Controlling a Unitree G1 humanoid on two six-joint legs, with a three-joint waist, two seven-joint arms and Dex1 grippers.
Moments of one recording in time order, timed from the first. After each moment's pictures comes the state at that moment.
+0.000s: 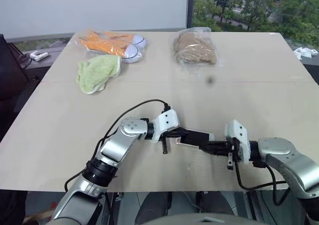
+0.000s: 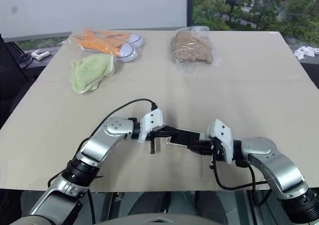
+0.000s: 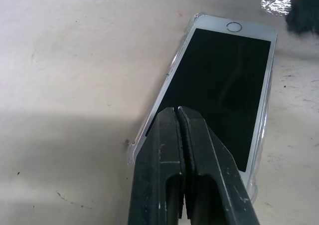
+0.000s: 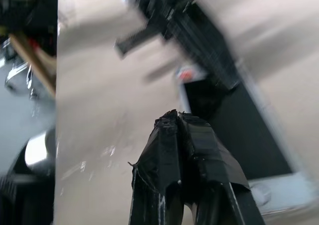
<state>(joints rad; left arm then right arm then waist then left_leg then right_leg) -0.39 0.50 -0.36 -0.09 -0.11 0.36 -1.02 -0.05 -0.66 0.12 -0.48 0.49 0.61 0.95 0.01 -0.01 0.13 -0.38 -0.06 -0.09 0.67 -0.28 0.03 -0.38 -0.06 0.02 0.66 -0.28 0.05</state>
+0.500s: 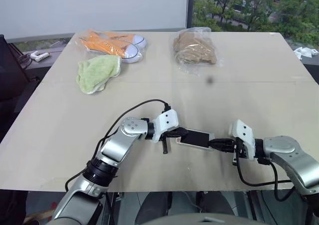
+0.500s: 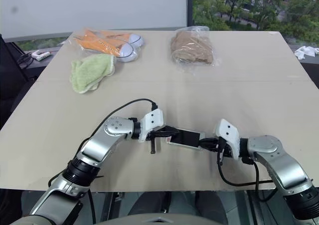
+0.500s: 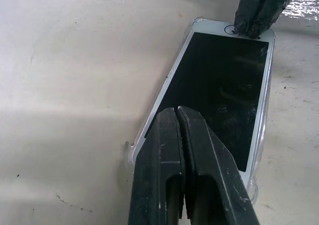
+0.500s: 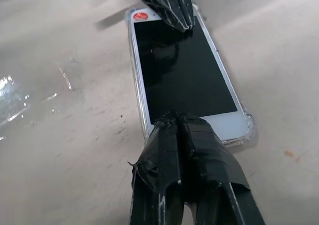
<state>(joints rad) -0.39 0.50 -0.36 -0.09 -0.11 0.36 -1.02 -0.06 -0.75 0.18 -0.37 0.33 0.50 0.95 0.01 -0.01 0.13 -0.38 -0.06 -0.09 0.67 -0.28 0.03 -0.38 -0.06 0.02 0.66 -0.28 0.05</state>
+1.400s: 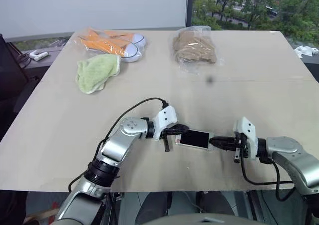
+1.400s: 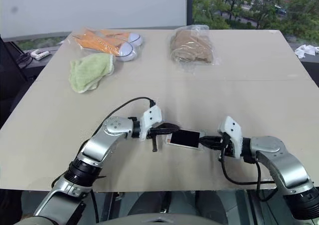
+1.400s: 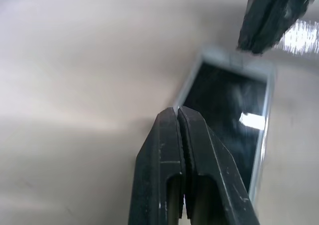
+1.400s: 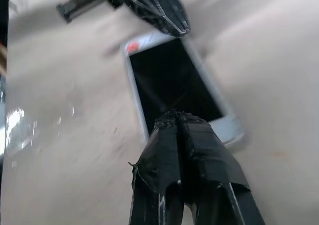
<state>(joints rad) -0.35 0.45 -0.22 -0.14 -0.28 0.40 -1.01 -0.04 -0.70 0.01 -0.35 0.51 0.53 0.96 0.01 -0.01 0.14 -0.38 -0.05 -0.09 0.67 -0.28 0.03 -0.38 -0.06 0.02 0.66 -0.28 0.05</state>
